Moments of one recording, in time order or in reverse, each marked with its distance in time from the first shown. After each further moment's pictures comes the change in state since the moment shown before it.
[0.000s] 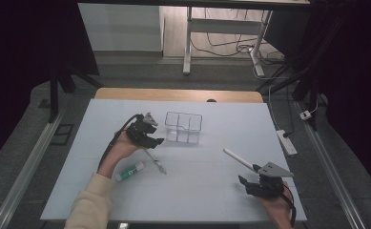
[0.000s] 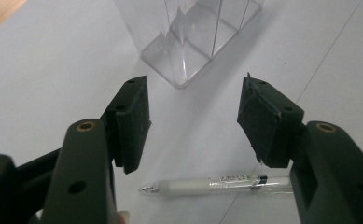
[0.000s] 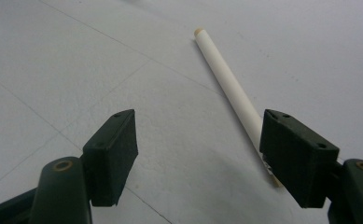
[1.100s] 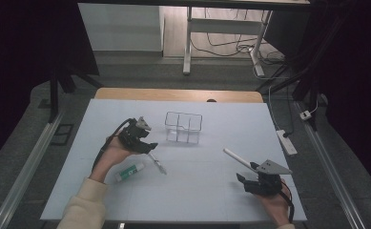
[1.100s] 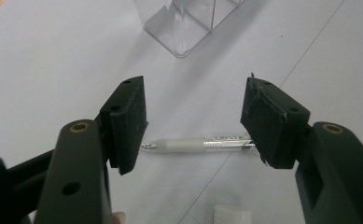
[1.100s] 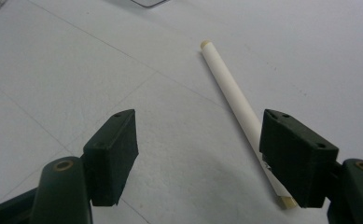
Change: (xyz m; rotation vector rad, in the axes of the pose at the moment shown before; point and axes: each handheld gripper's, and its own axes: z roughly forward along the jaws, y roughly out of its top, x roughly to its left) left arm -0.009 -0.018 -0.019 0.036 0.029 -0.016; right arm 0.000 0.007 0.005 -0.019 0.028 -0.005
